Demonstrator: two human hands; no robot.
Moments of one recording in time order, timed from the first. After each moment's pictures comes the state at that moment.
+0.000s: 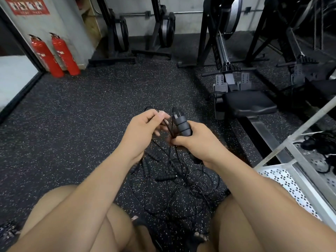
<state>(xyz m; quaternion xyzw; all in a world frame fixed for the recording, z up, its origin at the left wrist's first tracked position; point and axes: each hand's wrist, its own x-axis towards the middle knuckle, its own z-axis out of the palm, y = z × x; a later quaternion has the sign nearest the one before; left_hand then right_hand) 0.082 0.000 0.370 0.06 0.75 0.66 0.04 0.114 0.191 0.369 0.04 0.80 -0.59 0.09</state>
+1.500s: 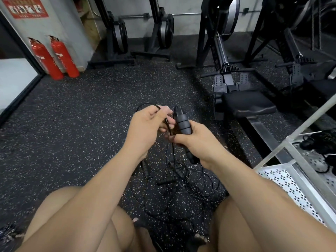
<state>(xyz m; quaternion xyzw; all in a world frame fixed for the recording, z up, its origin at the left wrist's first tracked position) 0.079 0.022 0.387 0.04 0.75 0.66 0.00 0.109 0.188 0.362 0.04 0.72 -0.69 0.09</state>
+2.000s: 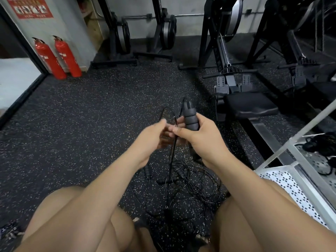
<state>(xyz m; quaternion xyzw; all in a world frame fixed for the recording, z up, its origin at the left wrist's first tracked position) 0.084 0.012 0.360 0.00 0.76 0.63 0.19 0.120 0.183 0.383 0.03 0.68 -0.73 0.01</state>
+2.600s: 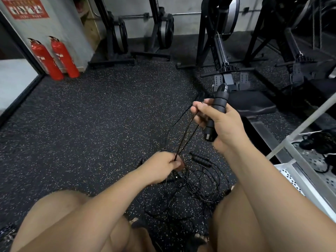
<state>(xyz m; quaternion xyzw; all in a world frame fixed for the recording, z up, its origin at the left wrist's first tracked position) 0.106 0.031 0.301 0.14 0.91 0.29 0.26 0.102 0.227 0.403 0.10 0.50 -0.86 -0.07</state>
